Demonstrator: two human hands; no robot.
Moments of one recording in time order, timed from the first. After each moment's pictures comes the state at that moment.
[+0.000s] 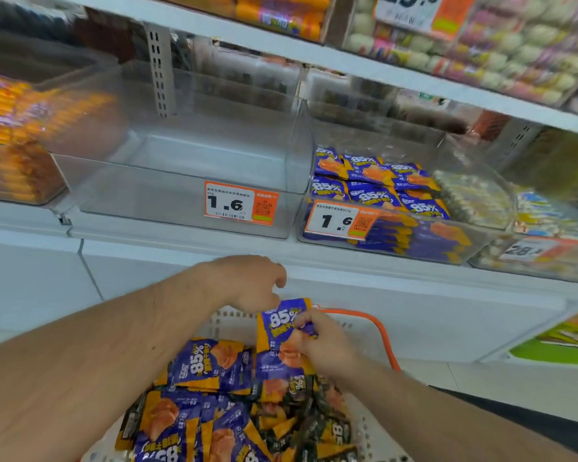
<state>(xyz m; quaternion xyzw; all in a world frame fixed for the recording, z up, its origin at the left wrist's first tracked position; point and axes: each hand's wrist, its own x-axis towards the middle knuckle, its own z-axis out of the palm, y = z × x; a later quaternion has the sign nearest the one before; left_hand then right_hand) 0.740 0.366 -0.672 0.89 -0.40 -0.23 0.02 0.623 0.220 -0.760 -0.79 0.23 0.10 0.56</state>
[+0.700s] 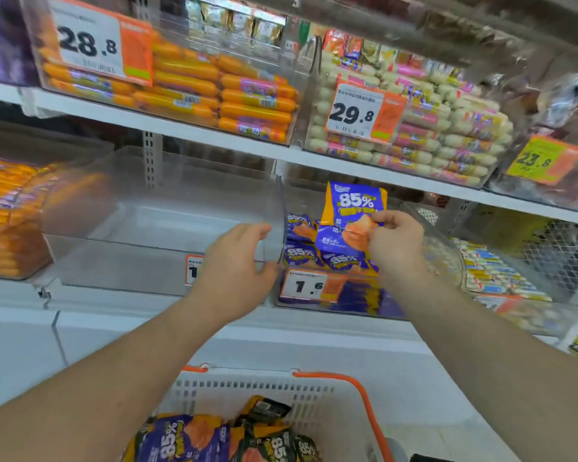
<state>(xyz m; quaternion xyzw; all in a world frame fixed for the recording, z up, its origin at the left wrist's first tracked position) 0.748 0.351 -0.610 0.82 -0.29 0.19 0.45 0.708 0.135 -0.555 -0.66 0.23 -0.35 0.62</state>
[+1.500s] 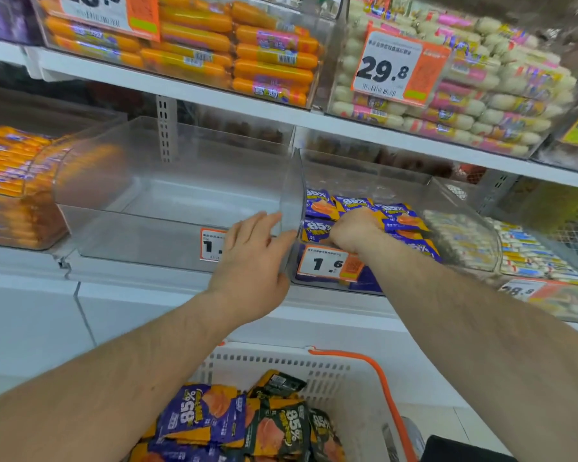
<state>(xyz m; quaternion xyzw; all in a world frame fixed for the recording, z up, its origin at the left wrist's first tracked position) 0.744 0.354 -0.642 0.88 -0.37 0.23 0.21 0.769 0.155 -0.589 -0.94 0.28 -0.05 0.16</state>
